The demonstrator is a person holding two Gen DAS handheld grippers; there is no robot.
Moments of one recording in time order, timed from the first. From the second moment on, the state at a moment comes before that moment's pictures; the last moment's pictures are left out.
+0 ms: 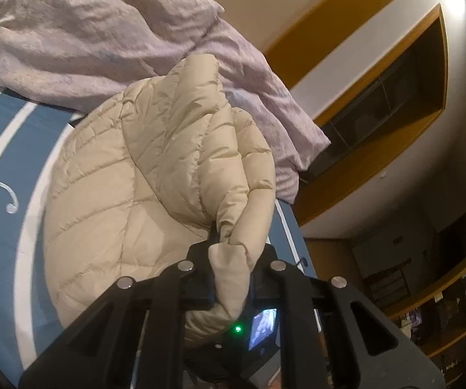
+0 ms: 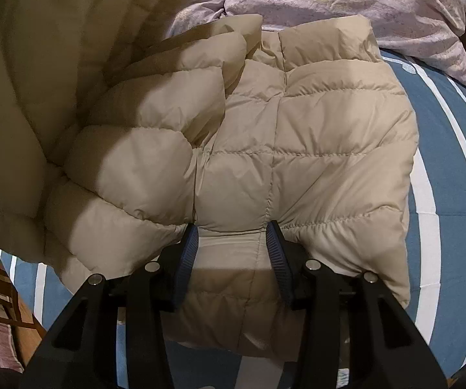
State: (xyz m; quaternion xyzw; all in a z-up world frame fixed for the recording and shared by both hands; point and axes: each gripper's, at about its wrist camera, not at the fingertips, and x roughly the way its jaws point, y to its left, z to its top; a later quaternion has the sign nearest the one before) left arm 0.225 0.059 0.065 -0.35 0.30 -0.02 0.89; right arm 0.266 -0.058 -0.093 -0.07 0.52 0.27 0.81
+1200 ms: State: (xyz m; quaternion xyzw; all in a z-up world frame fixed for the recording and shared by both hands) left arm 0.293 -0.012 0.003 -0.30 0.44 -0.11 0.84; right arm 0.243 -0.137 -0.085 0.01 0.49 0.29 0.82
